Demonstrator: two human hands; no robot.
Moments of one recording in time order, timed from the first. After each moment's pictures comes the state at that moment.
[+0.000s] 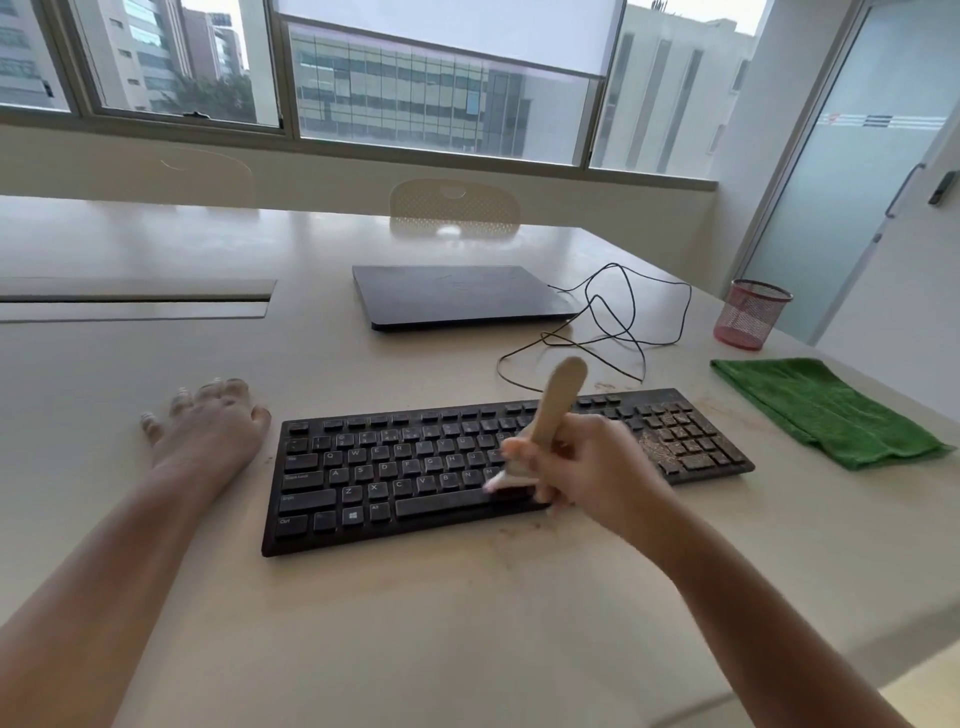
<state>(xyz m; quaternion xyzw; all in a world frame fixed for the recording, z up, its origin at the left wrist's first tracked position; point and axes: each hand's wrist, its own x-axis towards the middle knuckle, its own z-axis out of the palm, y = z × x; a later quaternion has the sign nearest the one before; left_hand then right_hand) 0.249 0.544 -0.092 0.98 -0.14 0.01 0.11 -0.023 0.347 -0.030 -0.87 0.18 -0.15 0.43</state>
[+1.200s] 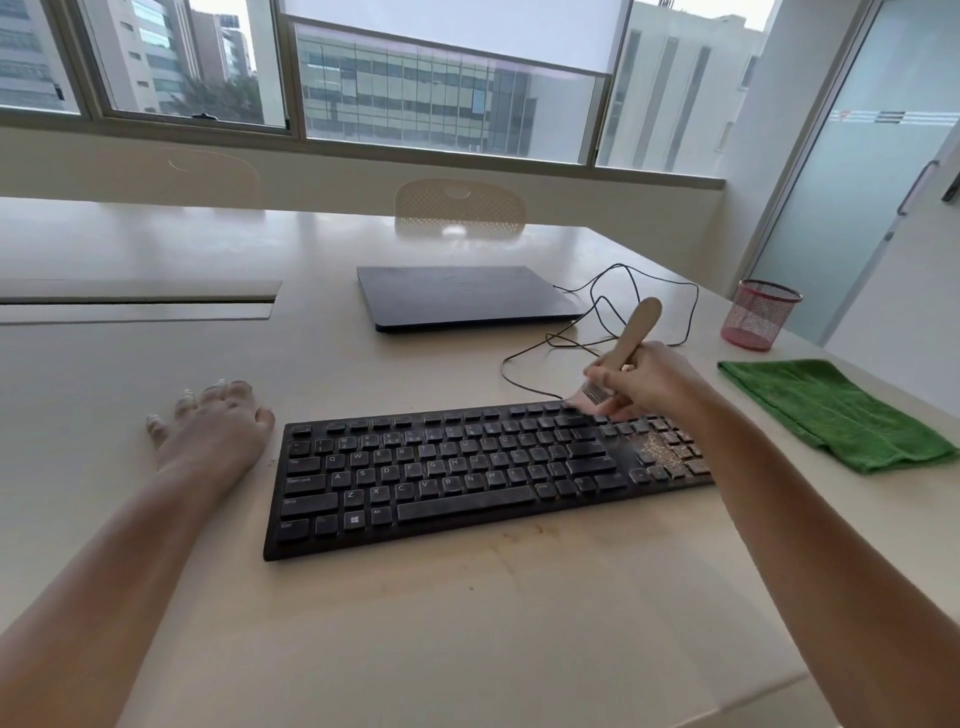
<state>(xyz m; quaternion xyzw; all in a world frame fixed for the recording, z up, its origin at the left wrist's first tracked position) 0.250 0.545 -0.093 0.98 -0.14 0.01 0.11 0.012 0.242 -0.007 -0.84 0.33 -0.15 0.40</state>
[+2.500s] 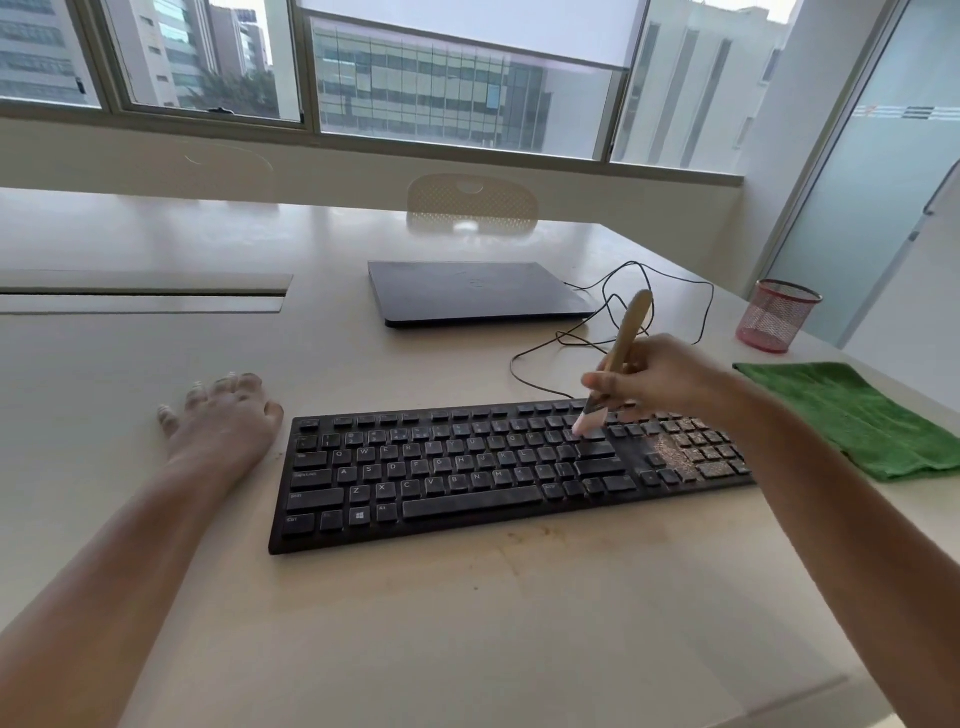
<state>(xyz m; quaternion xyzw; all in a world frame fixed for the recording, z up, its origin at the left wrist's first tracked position) 0.248 0.545 -0.092 0.98 -0.14 0.01 0.11 0.003 0.246 0.007 -0.90 0.25 -0.09 0.35</state>
